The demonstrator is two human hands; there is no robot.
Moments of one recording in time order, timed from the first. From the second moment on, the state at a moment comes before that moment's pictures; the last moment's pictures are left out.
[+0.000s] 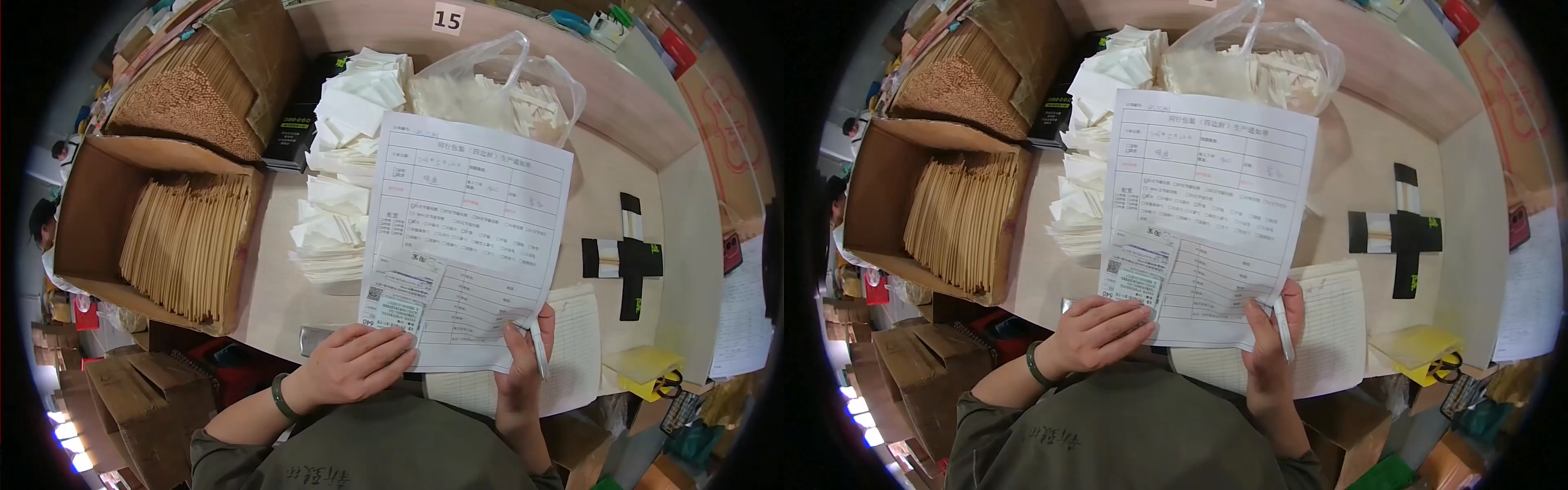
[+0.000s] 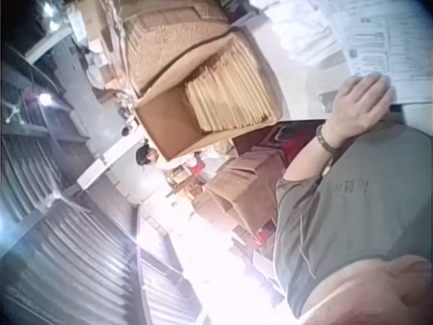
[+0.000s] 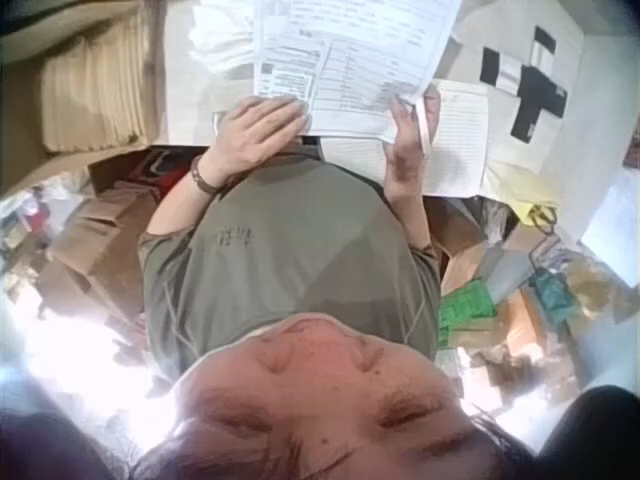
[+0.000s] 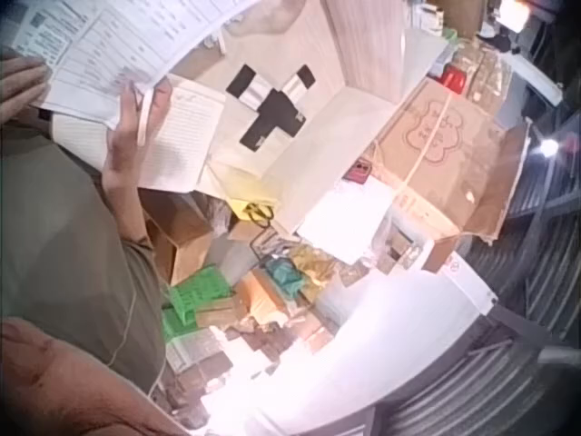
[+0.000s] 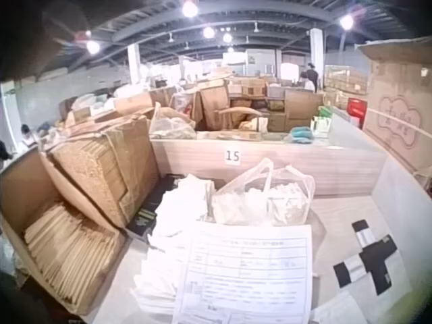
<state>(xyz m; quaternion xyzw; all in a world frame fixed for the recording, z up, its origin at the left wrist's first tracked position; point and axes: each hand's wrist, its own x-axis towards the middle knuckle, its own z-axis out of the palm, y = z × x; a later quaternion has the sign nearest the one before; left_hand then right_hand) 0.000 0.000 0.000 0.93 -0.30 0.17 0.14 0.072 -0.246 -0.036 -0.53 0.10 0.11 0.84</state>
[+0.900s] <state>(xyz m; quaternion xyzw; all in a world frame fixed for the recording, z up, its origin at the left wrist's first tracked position) 0.001 0.009 0.009 0.93 -0.30 0.18 0.13 0.072 -0.251 -0.042 -0.50 0.07 0.11 0.85</state>
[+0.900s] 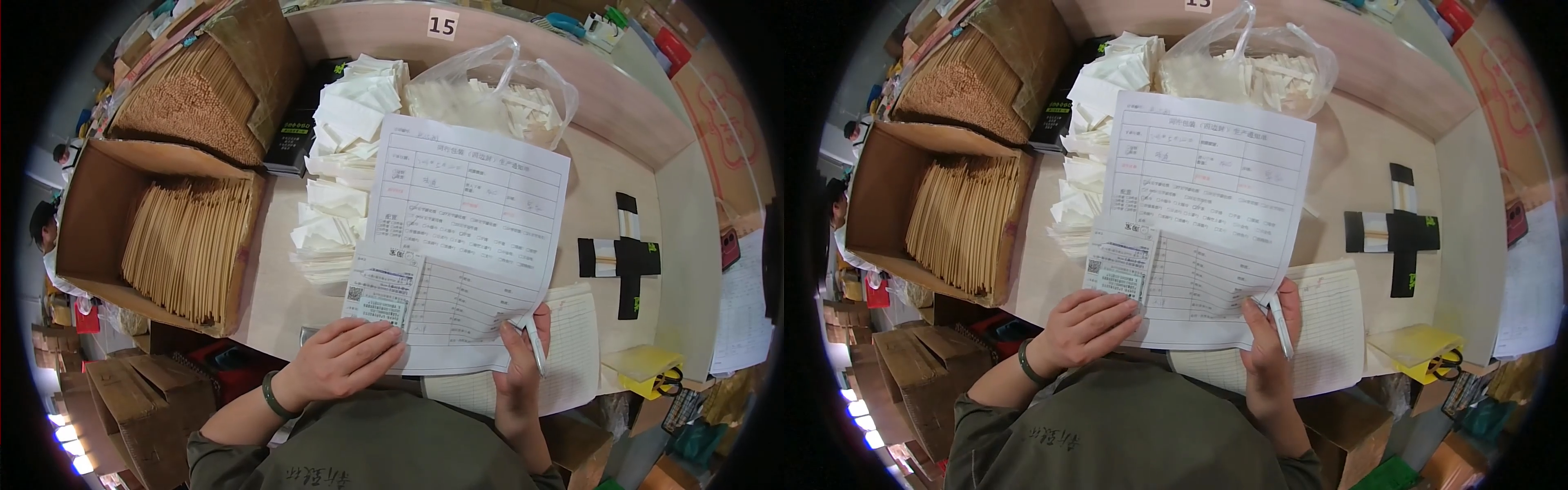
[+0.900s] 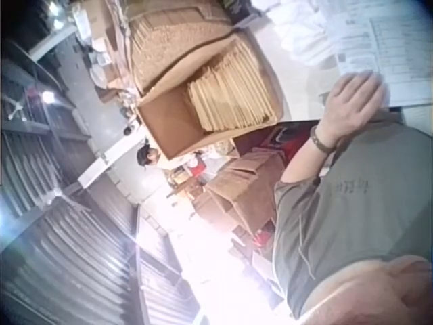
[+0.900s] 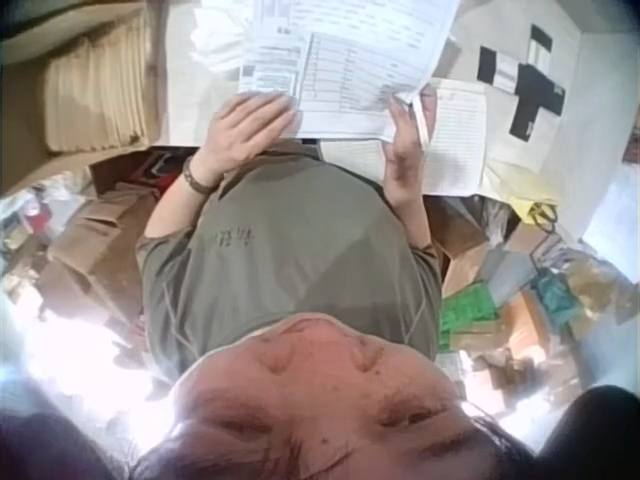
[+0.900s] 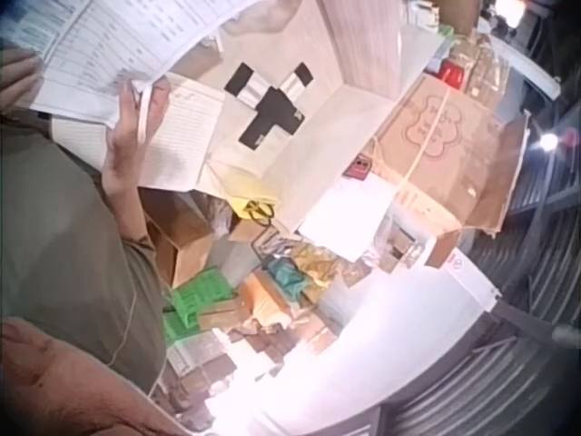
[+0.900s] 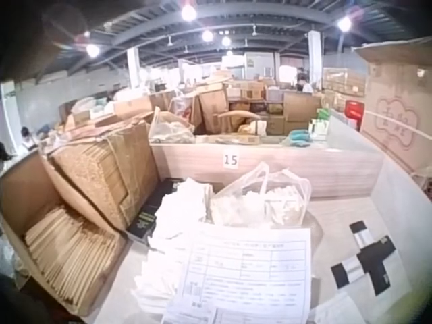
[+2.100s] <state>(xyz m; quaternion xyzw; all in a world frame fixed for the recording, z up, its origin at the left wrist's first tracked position) 0.003 0.003 0.004 0.93 -0.30 0.17 0.13 0.072 -0.250 -0.042 -0.49 0.08 0.11 0.86</state>
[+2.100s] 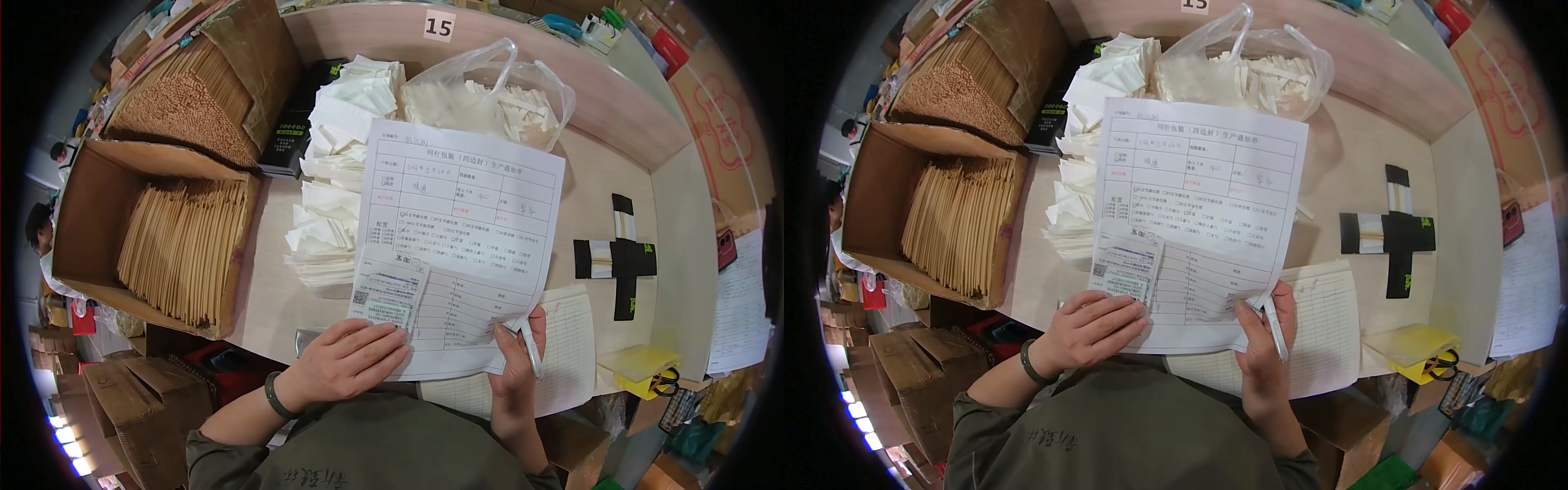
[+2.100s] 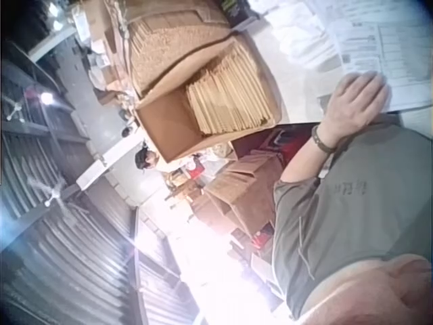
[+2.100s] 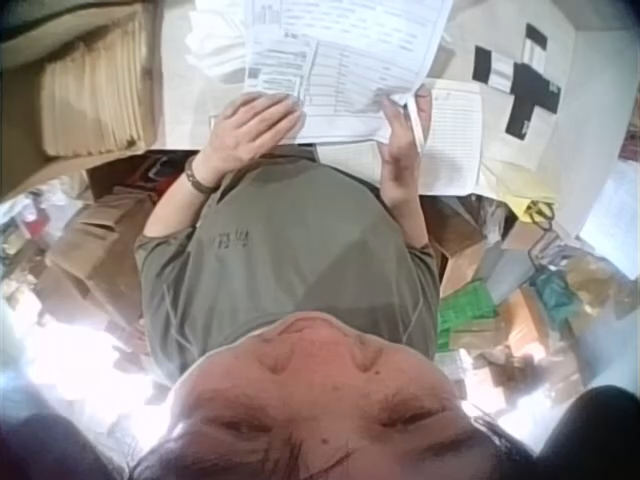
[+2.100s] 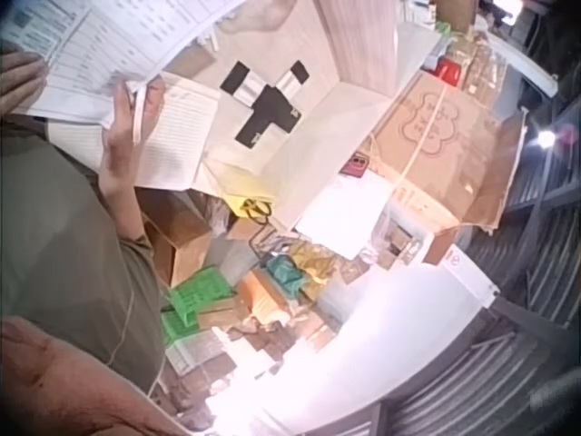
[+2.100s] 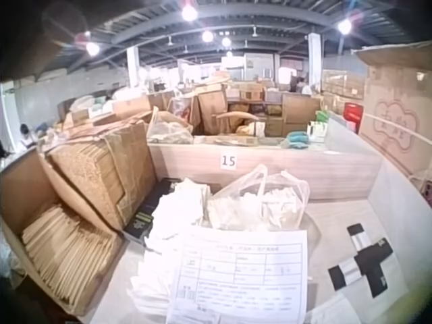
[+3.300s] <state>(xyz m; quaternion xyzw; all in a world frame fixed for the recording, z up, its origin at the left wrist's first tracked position) 0.020 0.030 0.011 0.92 -0.32 0.20 0.10 0.072 -0.253 -0.052 -0.49 0.04 0.10 0.87</state>
